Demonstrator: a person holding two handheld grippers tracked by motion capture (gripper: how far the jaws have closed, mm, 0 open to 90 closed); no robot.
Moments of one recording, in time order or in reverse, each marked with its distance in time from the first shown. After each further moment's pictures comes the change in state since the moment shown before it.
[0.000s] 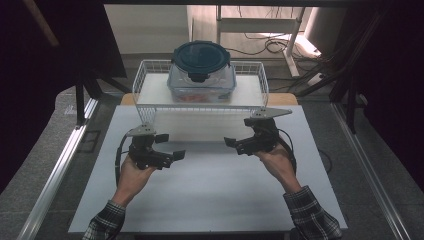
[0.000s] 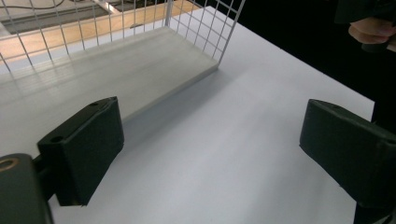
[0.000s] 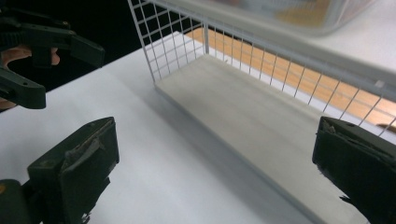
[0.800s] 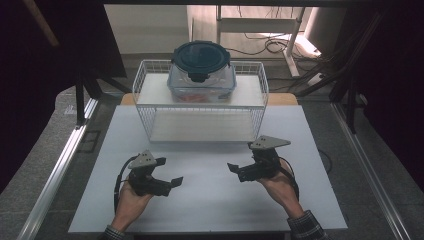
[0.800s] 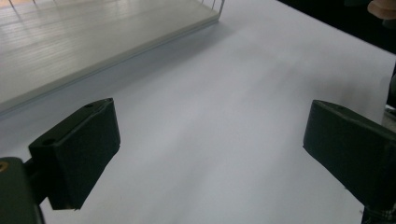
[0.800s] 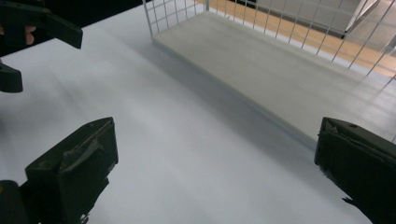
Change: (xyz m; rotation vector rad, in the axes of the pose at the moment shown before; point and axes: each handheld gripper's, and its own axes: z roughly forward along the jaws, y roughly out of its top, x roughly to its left) left arm -0.019 -0.069 0.002 0.045 0.038 0.038; right arm 0.022 -0.067 -0.003 0.050 -0.049 -0.025
